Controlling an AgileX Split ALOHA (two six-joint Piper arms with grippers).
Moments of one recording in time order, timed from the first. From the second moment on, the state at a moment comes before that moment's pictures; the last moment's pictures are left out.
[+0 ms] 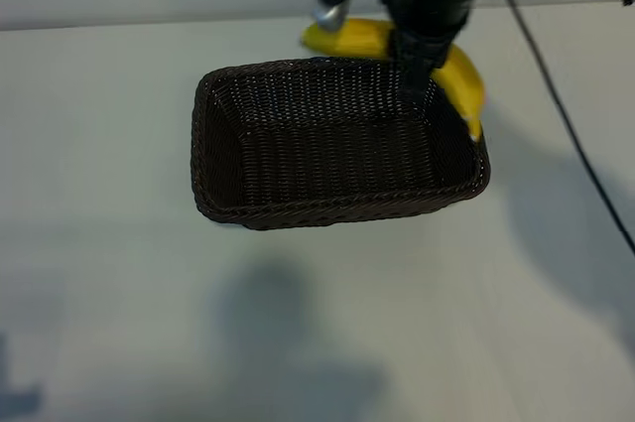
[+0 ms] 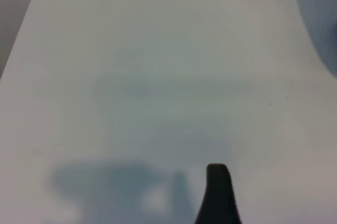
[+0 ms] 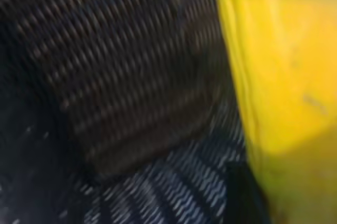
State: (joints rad) left arm -0.01 -0.01 -0.50 0.08 1.05 -0.04; right arm 0.59 1.97 -1.76 -0.09 0.99 -0.78
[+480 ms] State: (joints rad) left arm -0.01 -0.01 -0.50 0.08 1.05 -0.04; right arm 0.65 2.03 -1.76 -0.06 0.93 -0.93
